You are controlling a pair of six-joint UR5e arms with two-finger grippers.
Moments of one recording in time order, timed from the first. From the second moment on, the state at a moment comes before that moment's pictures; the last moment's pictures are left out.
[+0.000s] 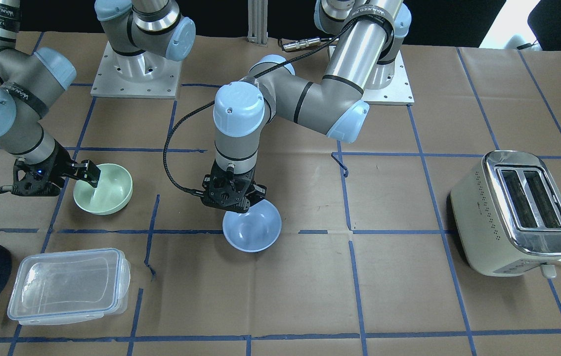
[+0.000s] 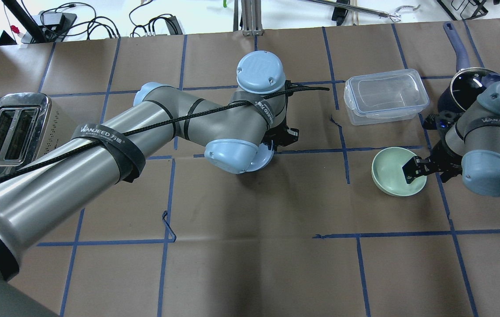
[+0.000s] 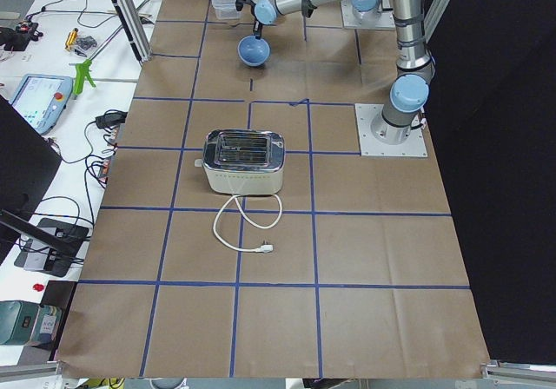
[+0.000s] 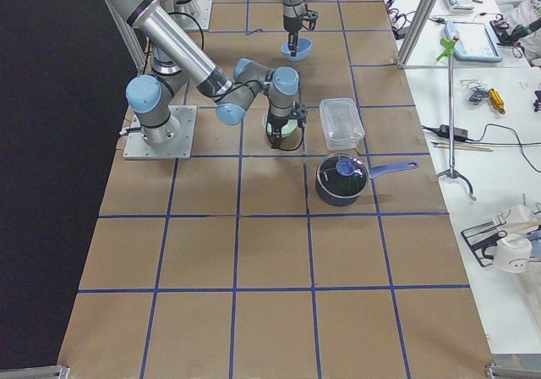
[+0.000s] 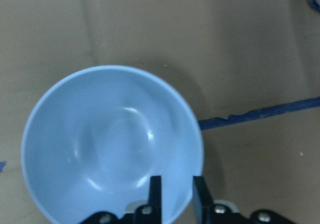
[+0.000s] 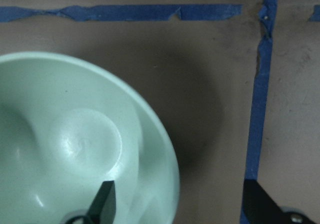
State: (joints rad) left arm -2.03 -2.05 -1.64 -0.92 1.54 -0.28; right arm 1.15 -1.39 2.17 -2.27 -1.58 -0.42
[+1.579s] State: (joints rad) left arm -1.69 -1.55 -1.63 -1.62 1.57 -0.07; right arm 1.26 -1.45 1.73 -1.73 -1.49 -0.28
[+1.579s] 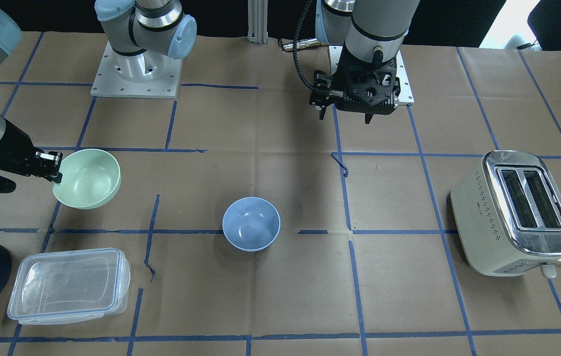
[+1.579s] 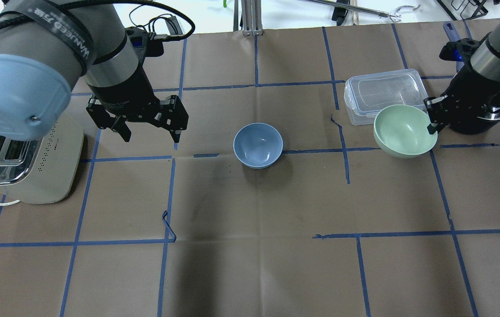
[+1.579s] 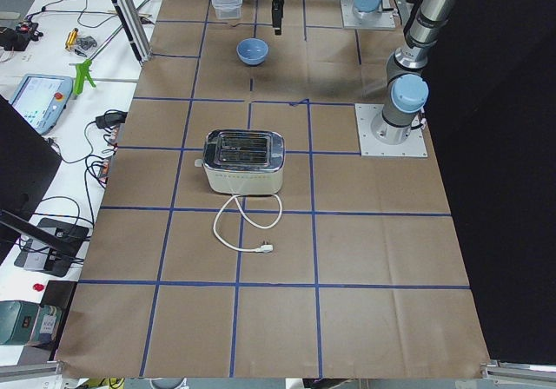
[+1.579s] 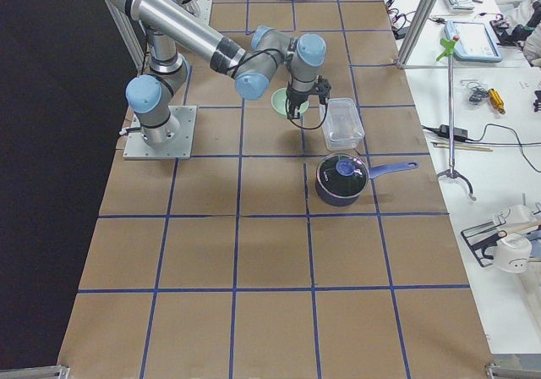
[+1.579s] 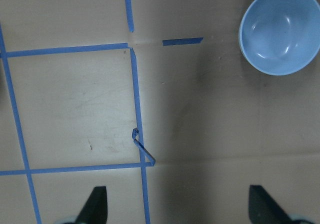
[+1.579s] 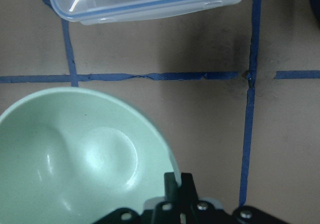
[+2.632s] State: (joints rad) left arm -1.68 -1.55 -1.62 -1.62 1.57 -0.08; right arm 1.79 -1.29 1.65 -1.96 -1.44 0.43
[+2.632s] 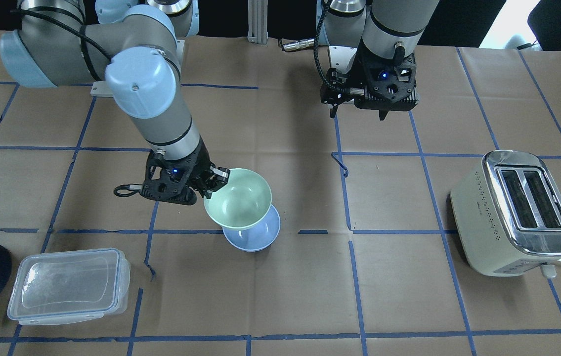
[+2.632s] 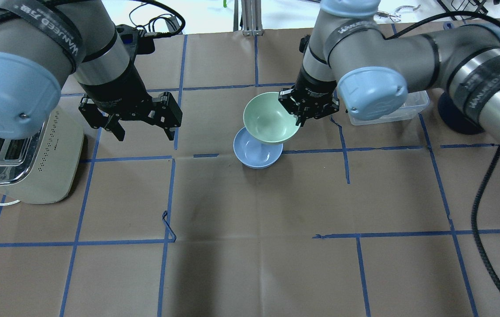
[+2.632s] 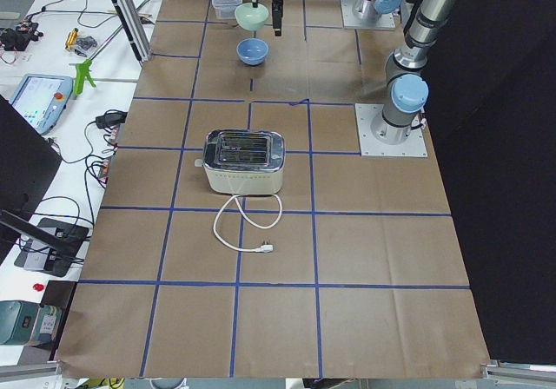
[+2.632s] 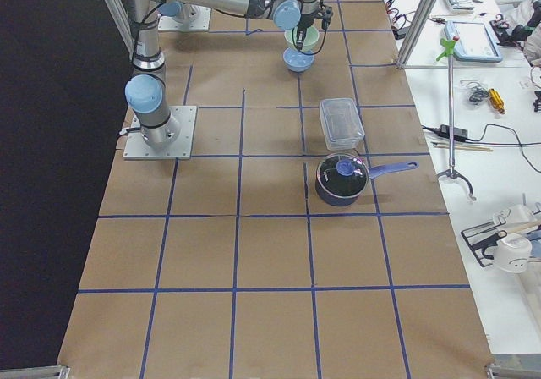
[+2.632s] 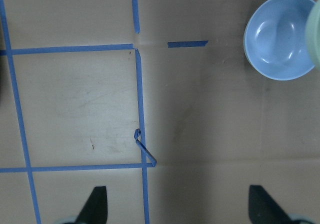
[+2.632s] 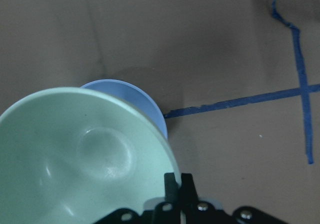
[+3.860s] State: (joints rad) left arm -1.68 -1.55 -1.61 -1.61 1.57 -0.07; right arm 1.81 -1.17 1.69 -2.13 -1.45 0.46
